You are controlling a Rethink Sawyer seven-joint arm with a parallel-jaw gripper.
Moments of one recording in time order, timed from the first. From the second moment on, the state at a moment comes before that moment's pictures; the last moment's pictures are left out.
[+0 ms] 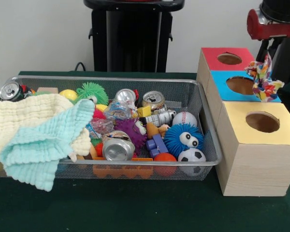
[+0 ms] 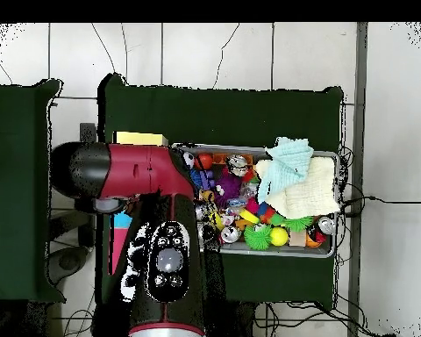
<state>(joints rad) 0.14 -0.61 -0.09 1.39 0.16 1.06 1.64</state>
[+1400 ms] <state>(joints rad) 0.19 -0.50 -0.14 1.26 0.16 1.03 1.76</state>
